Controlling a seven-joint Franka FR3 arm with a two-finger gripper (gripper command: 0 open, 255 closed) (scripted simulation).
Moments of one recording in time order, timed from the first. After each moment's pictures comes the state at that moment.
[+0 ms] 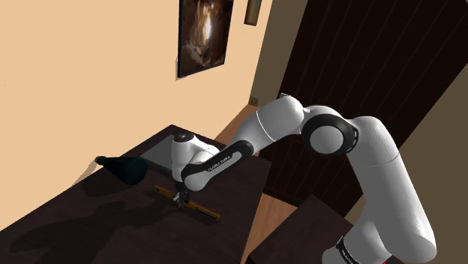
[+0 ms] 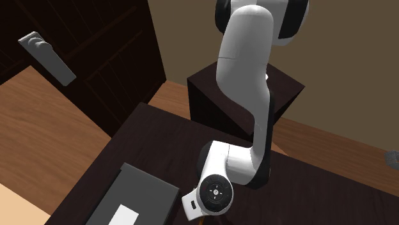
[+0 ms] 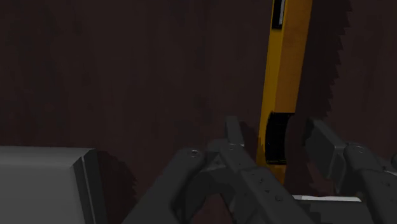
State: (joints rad) arm 0.35 0.77 0.19 -1.67 -0.19 2.37 0.15
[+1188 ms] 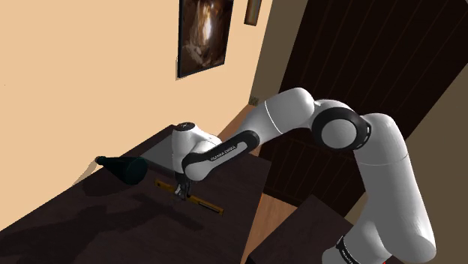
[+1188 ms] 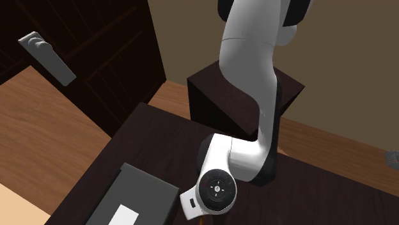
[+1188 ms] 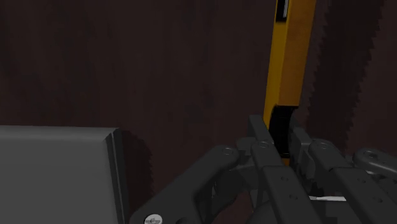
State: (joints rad) arm 0.34 0.69 0.20 -1.69 -0.17 2.30 0.14
